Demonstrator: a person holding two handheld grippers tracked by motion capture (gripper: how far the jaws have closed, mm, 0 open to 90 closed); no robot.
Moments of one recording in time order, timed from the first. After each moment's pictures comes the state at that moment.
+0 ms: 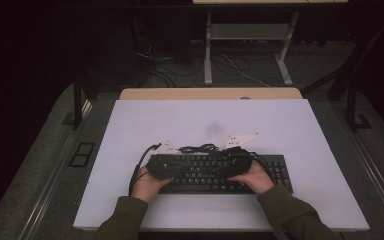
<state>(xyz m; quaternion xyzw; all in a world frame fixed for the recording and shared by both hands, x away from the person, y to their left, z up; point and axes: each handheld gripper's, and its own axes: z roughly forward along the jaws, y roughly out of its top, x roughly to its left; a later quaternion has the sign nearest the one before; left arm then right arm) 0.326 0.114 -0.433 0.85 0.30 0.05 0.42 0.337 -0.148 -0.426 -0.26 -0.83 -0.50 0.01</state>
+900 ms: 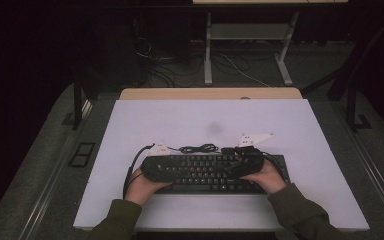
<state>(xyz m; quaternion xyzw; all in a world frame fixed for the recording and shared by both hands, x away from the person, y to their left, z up) 0.314 0.128 -0.422 0.84 0.29 0.06 0.46 0.336 -0.181 -0.424 -0.27 -0.81 -0.52 -0.01</state>
